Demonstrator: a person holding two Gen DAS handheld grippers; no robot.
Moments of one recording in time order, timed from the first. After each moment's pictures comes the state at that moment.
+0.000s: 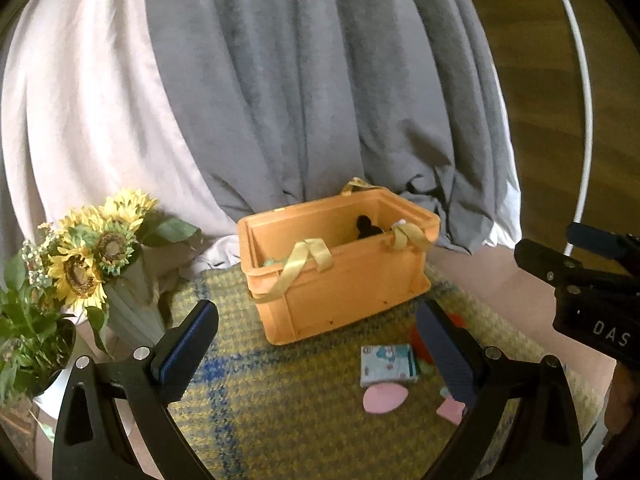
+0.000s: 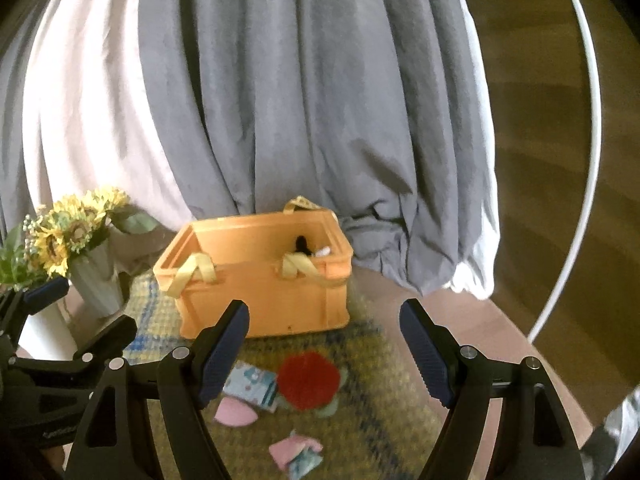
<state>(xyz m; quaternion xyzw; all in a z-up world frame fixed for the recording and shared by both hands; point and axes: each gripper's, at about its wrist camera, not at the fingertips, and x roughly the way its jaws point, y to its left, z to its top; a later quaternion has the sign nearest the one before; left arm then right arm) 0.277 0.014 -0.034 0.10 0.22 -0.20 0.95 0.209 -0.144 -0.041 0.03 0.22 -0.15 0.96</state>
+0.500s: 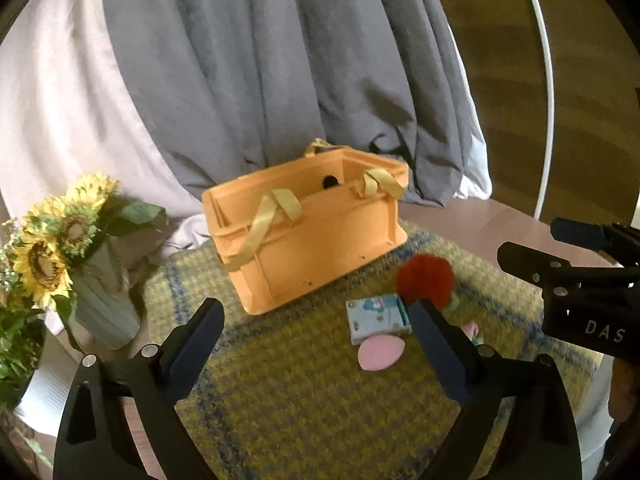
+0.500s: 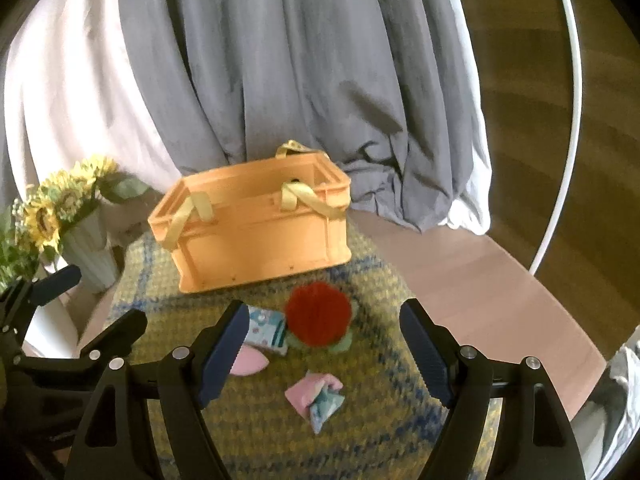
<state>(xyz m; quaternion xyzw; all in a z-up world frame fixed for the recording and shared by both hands) 0.276 0.021 -0.075 0.15 0.24 -0.27 0.92 0.194 -0.125 -0.089 0.07 0.28 -0.18 0.94</state>
